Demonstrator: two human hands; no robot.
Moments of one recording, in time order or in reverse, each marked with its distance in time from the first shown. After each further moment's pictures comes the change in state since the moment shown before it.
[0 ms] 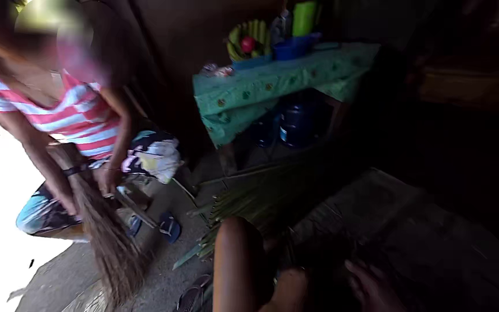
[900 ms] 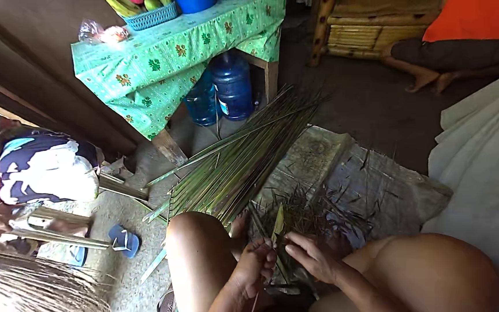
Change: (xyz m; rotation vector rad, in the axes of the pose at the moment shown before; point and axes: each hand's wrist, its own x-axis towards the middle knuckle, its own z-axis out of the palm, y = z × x) left_hand 0.015 -0.022 0.011 -1.374 -0.253 -0.429; right_hand -0.015 0.015 0.002 -0.774 -0.220 -0.552
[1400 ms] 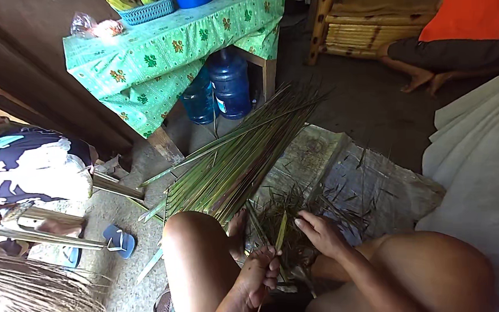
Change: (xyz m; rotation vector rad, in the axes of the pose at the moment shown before) left_hand -0.001 -0.018 0.003 -0.180 -0.017 -0.100; right_hand 0.017 0.023 -0.029 -0.172 0.079 0.262
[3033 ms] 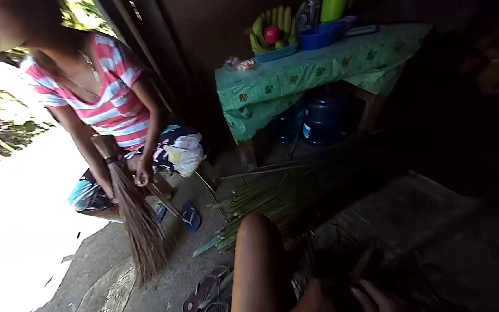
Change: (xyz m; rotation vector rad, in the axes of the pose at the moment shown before) left_hand -0.004 -0.001 0.002 0.739 0.110 0.389; right_hand -0.023 -0.029 0.029 -0.069 -0.036 -0.318
